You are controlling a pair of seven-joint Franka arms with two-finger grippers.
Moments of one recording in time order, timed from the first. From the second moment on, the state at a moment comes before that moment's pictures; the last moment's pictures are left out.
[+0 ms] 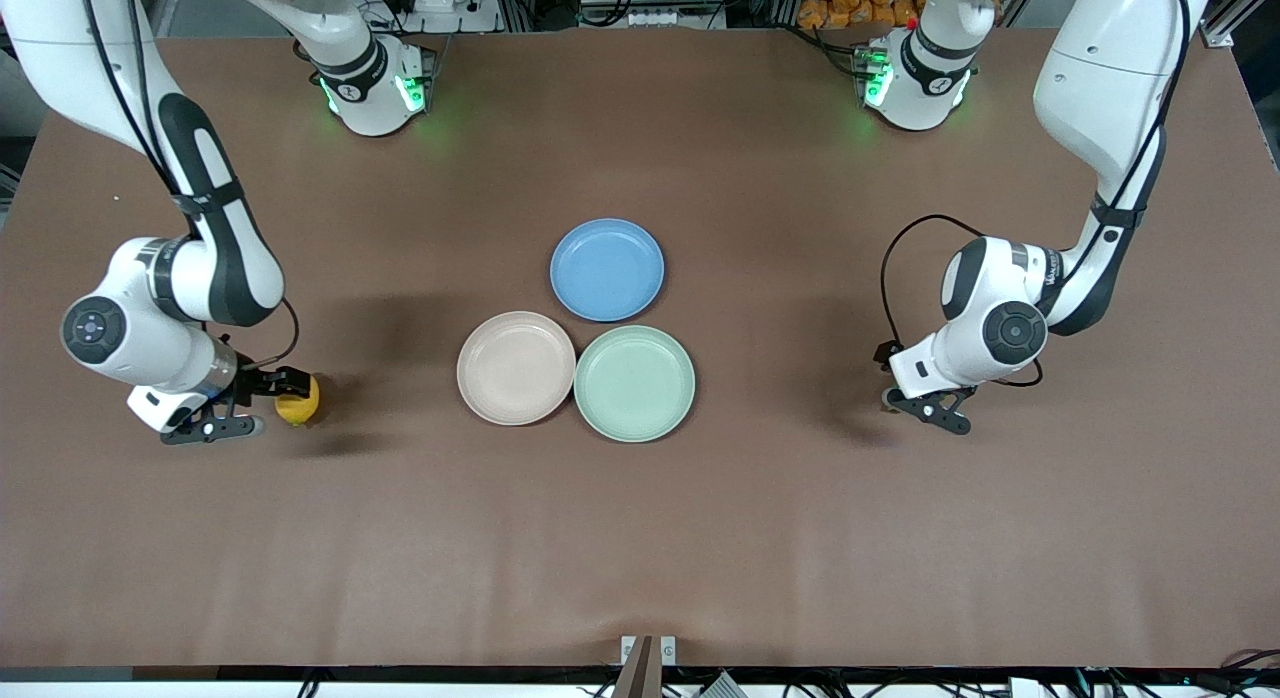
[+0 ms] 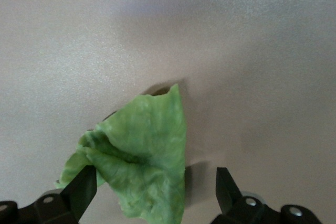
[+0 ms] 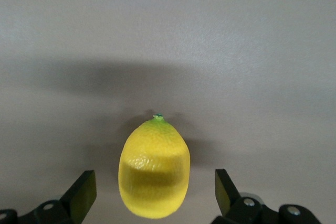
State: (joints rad) left arm -0.04 0.55 -0.14 -1.98 0.14 2.39 0.18; right arm -0.02 0.47 -0.06 -1.94 0.02 2.39 -0.22
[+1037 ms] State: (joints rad) left arm -0.01 0.55 -0.14 -1.97 0.15 2.40 0.18; right arm -0.03 0.53 -0.06 -2.00 0.02 2.53 -0.22
